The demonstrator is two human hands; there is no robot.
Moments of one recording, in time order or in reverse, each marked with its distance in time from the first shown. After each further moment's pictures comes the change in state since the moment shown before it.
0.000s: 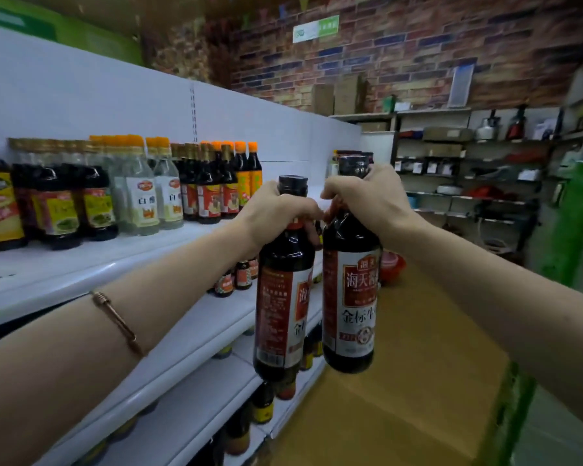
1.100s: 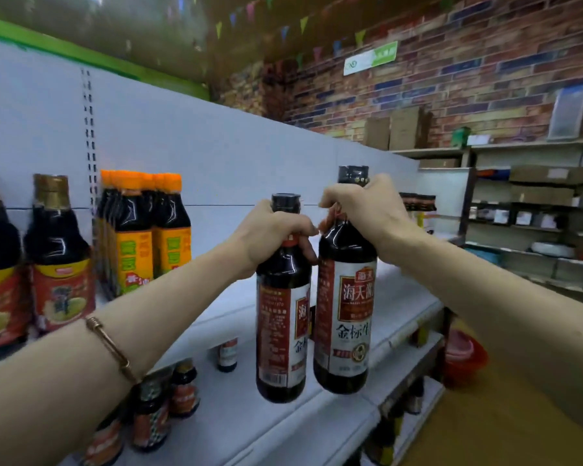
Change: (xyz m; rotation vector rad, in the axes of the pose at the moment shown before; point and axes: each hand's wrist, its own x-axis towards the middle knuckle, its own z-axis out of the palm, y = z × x) left_hand 0.551 -0.218 0.036 0.105 0.252 -0.044; right_hand 0.519 0.338 -0.026 0.170 -0.181 -0.037
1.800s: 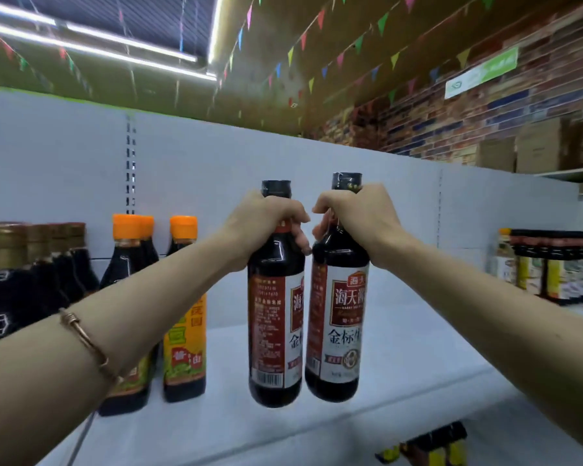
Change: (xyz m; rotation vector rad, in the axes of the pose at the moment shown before) left_hand 0.177 -0.061 -0.081 0.151 0.371 -0.014; right_hand 0.227 0.090 0.090 0.244 -0.218 -0.188
